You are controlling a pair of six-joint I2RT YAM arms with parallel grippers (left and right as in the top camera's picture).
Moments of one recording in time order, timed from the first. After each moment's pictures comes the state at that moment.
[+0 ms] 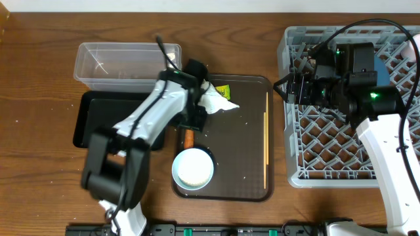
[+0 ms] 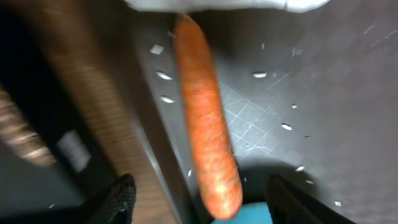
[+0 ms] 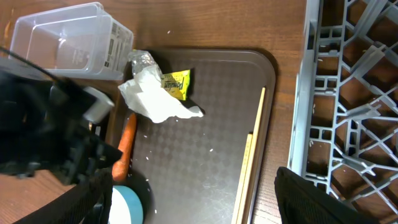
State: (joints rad) left arm -0.41 1.91 1.36 -1.07 0.01 -0.14; right arm 0.12 1.41 1.32 -0.85 -0.41 0.25
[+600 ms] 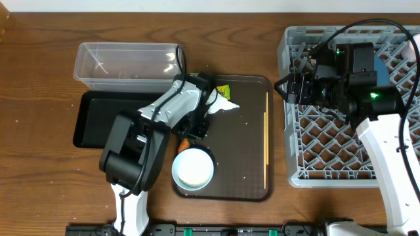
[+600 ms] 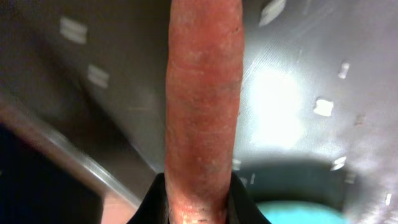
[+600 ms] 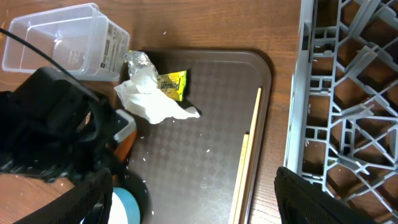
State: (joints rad) left arm -0.45 2.05 1.40 -1.20 0.00 -0.09; right arm 0.12 1.41 1.32 -0.85 -0.39 0.25
